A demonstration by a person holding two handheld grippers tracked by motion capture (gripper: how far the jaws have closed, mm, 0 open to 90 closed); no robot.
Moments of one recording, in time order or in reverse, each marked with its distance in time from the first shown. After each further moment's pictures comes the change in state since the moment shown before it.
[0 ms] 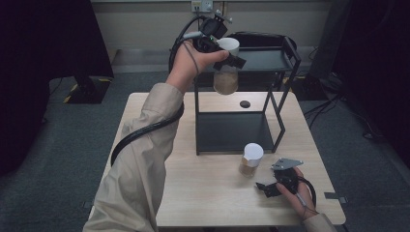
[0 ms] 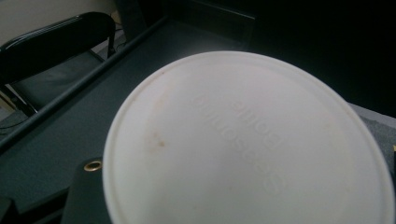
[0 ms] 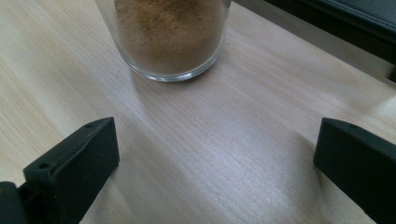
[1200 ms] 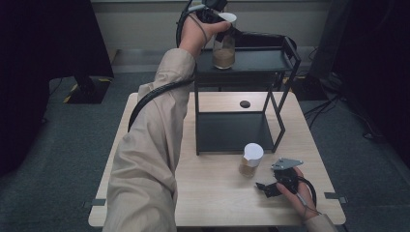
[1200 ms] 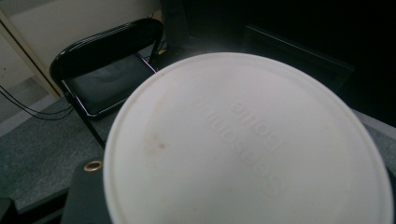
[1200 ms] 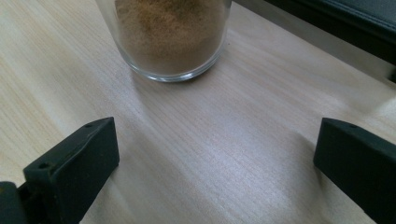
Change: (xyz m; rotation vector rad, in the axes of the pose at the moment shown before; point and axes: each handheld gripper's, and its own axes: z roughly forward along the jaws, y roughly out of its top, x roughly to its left) left arm 0.042 0.041 0.023 0.002 0.142 -0.093; right arm -0.001 0.000 0.000 -0.001 0.003 -0.005
